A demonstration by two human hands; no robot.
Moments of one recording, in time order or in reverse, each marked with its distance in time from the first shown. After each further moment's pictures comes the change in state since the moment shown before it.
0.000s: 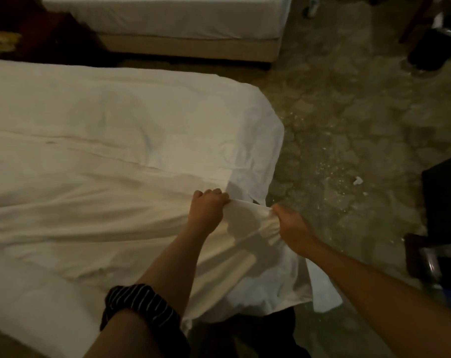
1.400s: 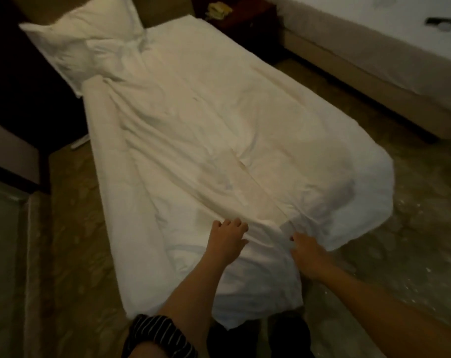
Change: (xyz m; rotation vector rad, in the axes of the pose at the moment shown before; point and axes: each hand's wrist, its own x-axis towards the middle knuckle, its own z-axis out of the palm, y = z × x) left_hand -0.051 0.015 -0.012 -0.243 0.004 -0.647; right_hand 0.128 -0.026 -0.021 -0.287 -0.605 -0.426
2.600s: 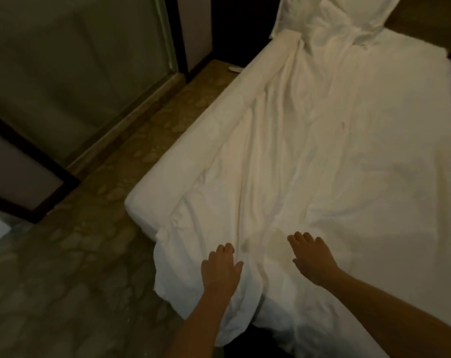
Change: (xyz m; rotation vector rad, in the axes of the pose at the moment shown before) left_hand 0.072 0.074 0.039 -0.597 0.313 -1.244; right_hand 0.229 -0.072 -0.118 -1.128 -0.057 -1.156
